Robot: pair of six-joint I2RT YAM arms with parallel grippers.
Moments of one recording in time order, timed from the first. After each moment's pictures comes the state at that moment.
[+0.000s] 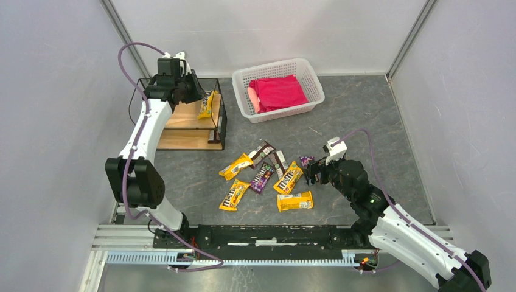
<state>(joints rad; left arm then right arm) -0.06 1.62 1.56 -0.59 0.17 -0.31 0.69 0.62 0.36 -0.10 0.18 0.16</state>
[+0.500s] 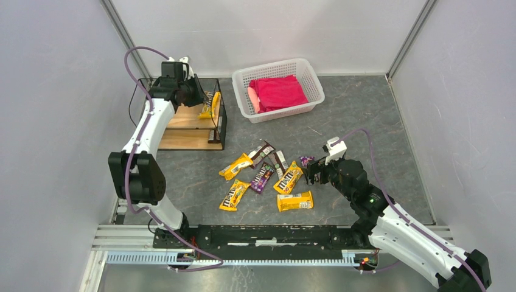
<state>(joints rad) -0.06 1.67 1.54 -0.58 0.20 -0.31 0.69 0.62 0.36 -0.09 0.18 0.16</state>
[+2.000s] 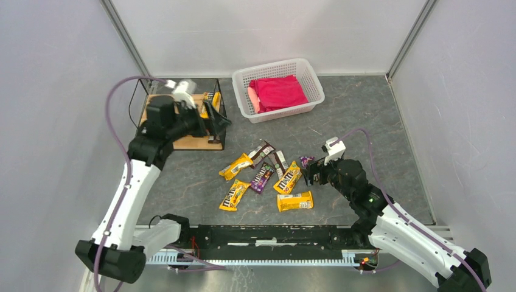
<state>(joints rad) -0.16 1.04 1.19 -0.56 0.40 -0.38 0.69 0.64 0.36 -0.09 0.16 0.18</state>
